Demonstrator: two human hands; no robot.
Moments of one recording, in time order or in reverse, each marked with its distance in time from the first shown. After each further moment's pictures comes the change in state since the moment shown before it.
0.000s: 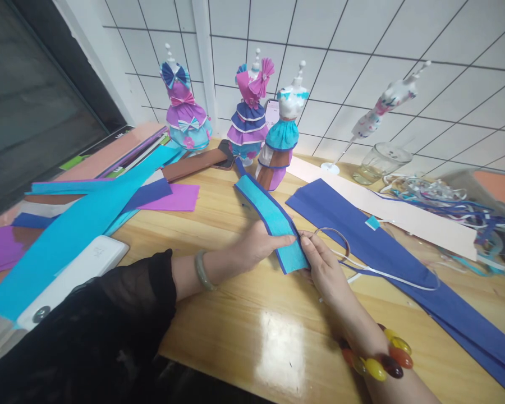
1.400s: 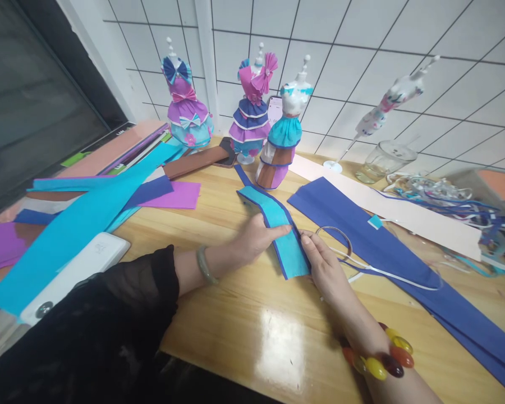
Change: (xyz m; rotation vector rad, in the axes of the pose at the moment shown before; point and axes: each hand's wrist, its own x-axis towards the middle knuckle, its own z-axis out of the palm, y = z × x) left_hand 0.009 -0.011 -0.009 0.000 0.044 0.078; right_hand 0.003 0.004 -0.001 -0.096 0.000 -0.064
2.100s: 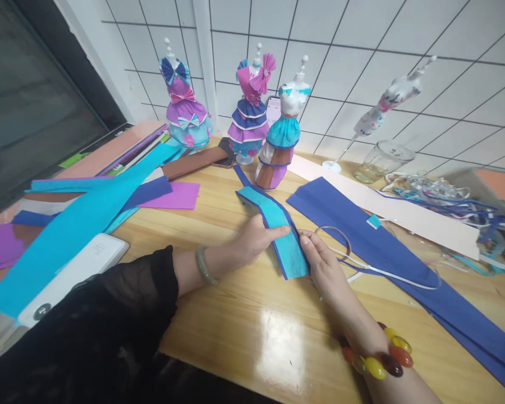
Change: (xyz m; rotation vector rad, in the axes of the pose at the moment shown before) left_hand -0.001 0.003 0.000 -0.041 -0.018 -0.028; right_hand 0.000 0.000 0.001 0.044 -0.013 0.031
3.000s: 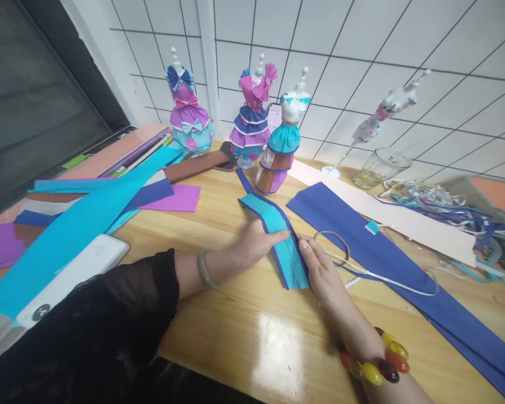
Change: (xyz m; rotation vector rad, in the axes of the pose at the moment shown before) left_hand -0.002 -0.001 0.002 0.066 0.054 0.038; right_hand 0.000 -0.001 0.001 -0.058 0.055 -0.066
